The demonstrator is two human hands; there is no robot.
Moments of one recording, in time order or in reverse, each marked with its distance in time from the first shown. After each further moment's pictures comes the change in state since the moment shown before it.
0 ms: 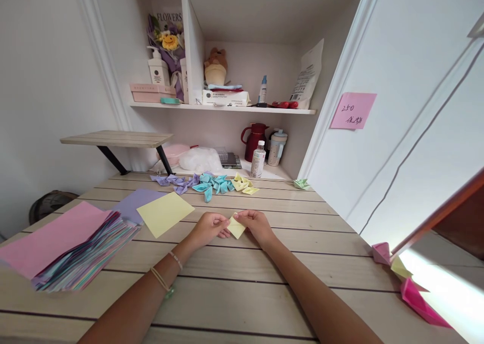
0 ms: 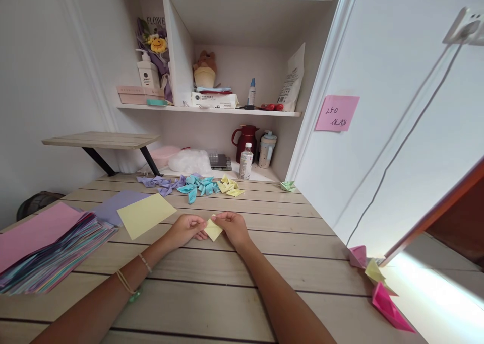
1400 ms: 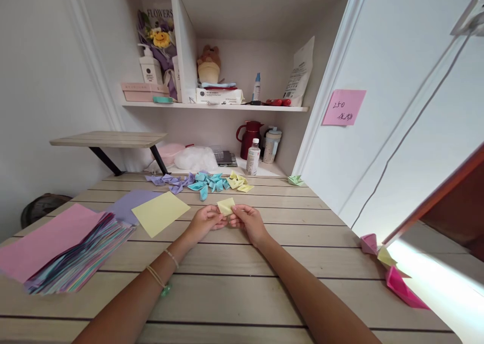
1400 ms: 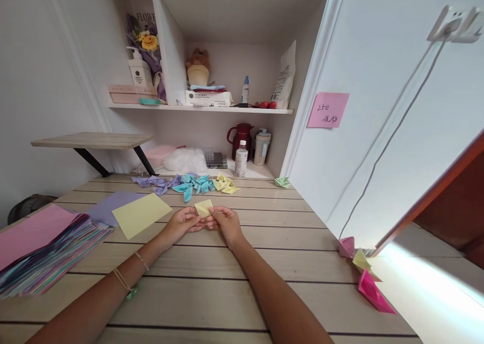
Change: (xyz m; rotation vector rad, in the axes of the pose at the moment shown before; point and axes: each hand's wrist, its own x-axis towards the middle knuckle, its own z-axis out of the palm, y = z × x) left_hand 0.002 0.002 0.001 -0.286 0.077 0.007; right_hand -0.003 -0.004 0.009 0.196 0.005 -0.020
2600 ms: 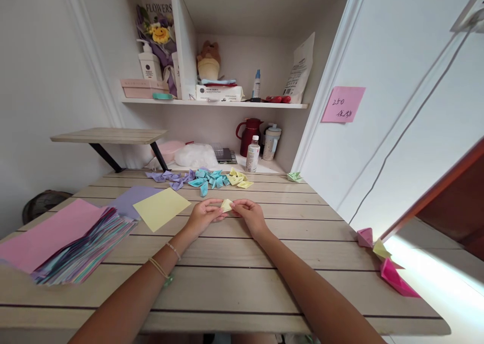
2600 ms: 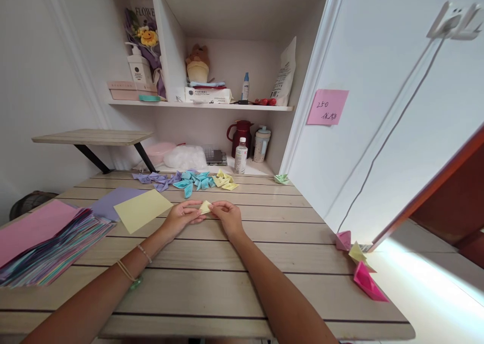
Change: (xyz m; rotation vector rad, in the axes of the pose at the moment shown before) left_hand -0.003 0.006 0.003 0.003 0.025 0.074; right_hand 0.006 0.004 -0.006 -0.120 0.112 -0.108
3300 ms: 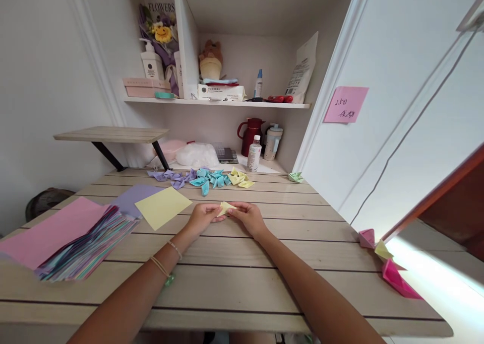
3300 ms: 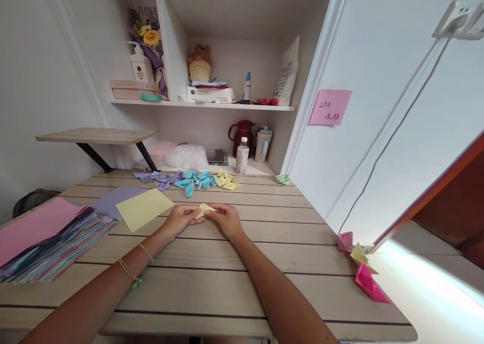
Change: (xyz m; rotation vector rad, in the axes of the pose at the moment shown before) left_hand 0.004 -0.011 -0.005 0.026 0.027 -0.008; right_hand 0.001 0.009 -0.001 -0.078 -0.161 -0.018
